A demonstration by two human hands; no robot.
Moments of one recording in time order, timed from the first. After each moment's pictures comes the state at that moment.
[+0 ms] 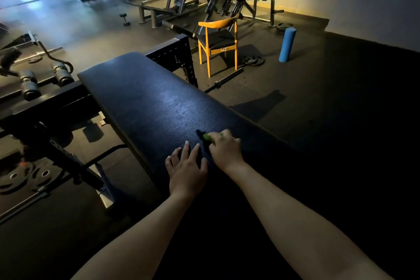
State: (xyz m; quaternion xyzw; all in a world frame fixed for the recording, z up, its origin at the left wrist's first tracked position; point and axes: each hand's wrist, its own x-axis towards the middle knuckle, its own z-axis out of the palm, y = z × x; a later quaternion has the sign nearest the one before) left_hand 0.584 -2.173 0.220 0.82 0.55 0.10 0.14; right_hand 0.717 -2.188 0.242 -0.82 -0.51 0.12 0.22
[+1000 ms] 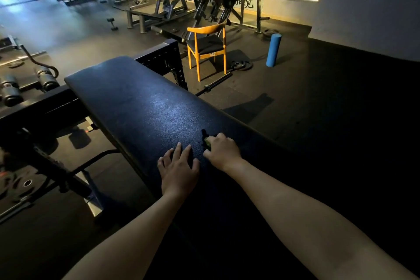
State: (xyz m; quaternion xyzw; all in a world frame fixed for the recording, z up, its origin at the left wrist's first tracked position) left_hand 0.581 -2.174 0.220 0.82 0.54 0.11 0.15; right_hand 0.729 -2.207 0.255 -0.82 -0.54 0.15 0.13
